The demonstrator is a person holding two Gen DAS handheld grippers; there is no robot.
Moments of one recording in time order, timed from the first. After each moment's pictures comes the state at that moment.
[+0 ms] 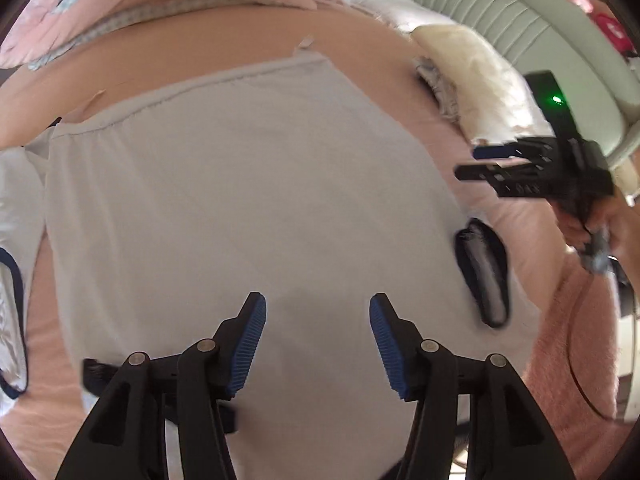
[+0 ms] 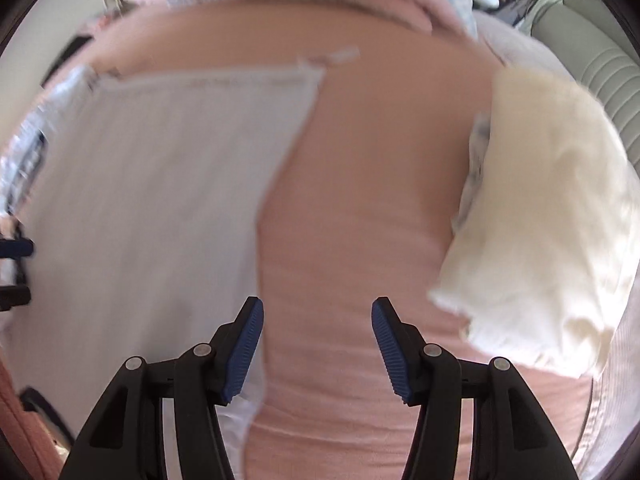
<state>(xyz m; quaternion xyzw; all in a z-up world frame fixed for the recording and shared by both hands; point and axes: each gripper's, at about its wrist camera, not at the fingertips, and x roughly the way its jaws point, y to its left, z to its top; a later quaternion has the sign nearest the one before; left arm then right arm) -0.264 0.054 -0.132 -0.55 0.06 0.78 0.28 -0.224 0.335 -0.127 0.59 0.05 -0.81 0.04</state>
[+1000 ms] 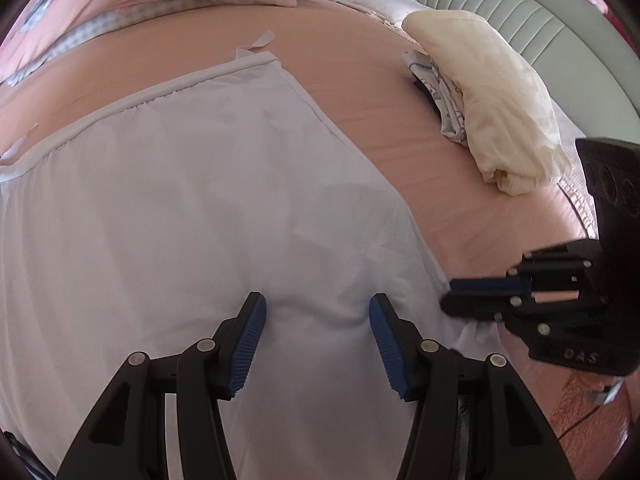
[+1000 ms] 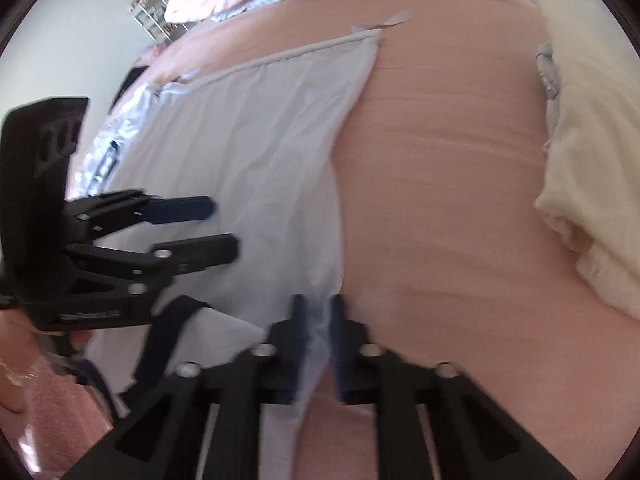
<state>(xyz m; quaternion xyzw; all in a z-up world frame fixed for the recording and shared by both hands) -0.303 0.150 -0.170 -0.54 0.04 0.80 0.27 -0.200 0.359 -0.143 0.56 -0.07 -0.80 0.18</state>
